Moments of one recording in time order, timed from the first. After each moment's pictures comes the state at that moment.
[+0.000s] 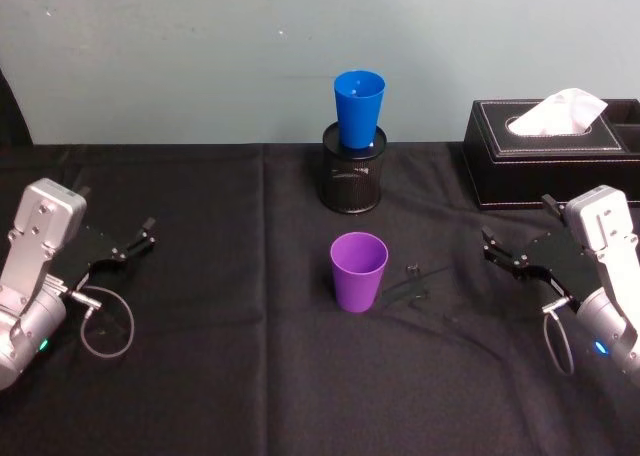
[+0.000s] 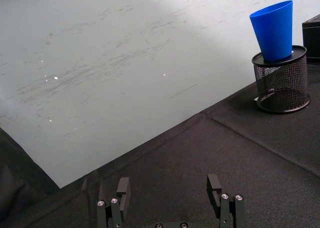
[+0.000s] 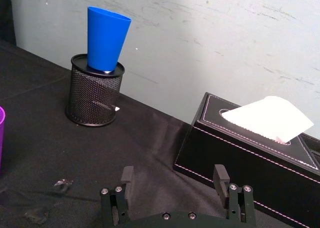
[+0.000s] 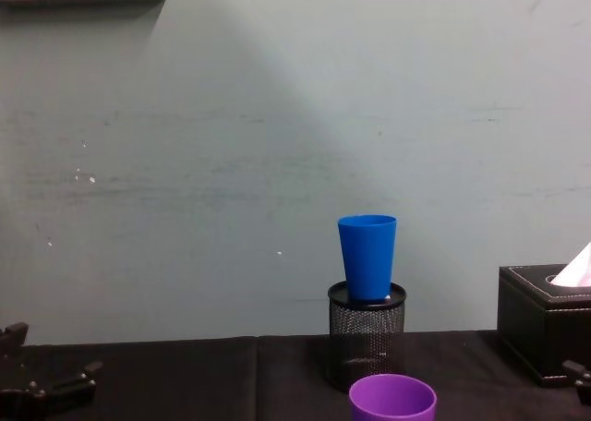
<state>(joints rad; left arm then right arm) -0.20 0.60 0.45 -1.41 -0.25 -0.12 0.03 0.20 0.60 -0.45 -1.41 0.25 -0.12 -0.03</state>
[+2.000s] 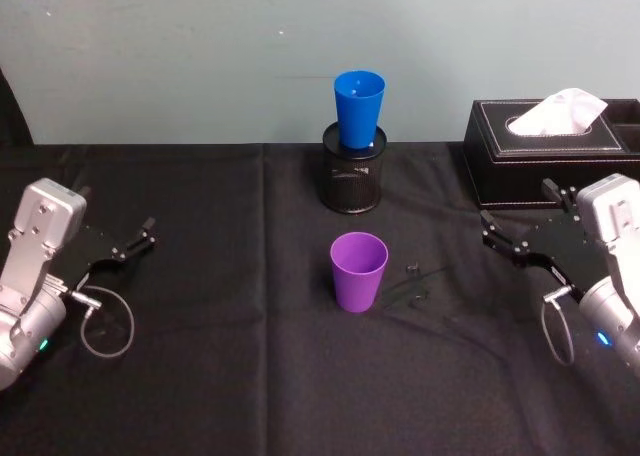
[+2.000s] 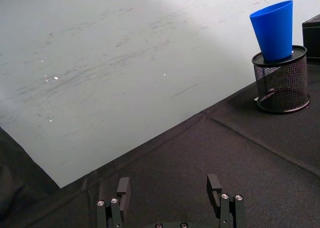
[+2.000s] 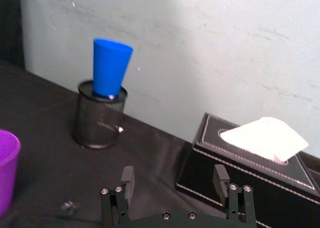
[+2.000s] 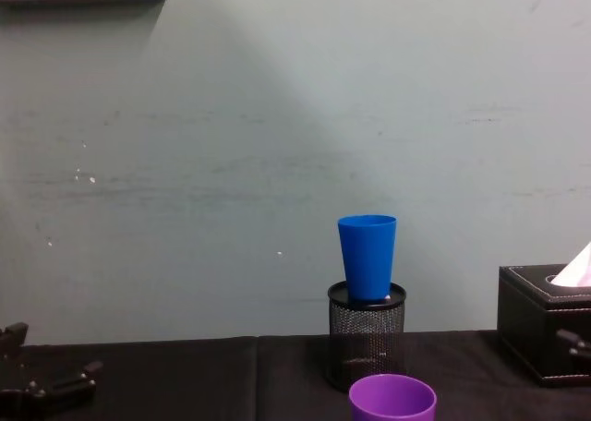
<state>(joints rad) -0.20 0.60 0.45 -1.41 -0.25 -0.12 0.03 0.18 0.60 -0.41 -1.47 0.26 -0.15 0.00</state>
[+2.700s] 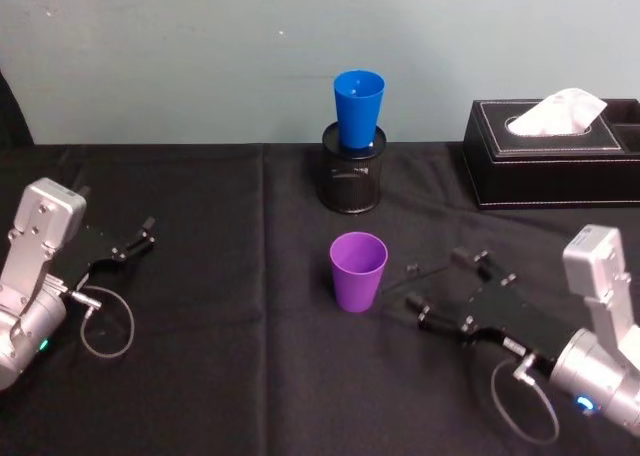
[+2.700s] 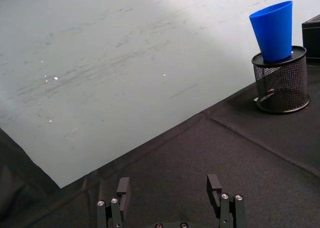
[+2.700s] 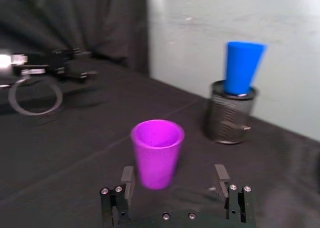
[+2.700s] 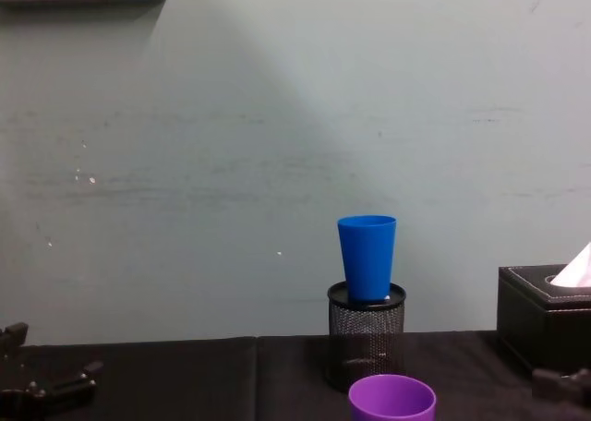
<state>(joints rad) -0.20 0.60 0.45 -1.41 -0.25 -0.12 0.03 0.09 0.64 -0.43 -1.53 0.47 -0.18 0.42</state>
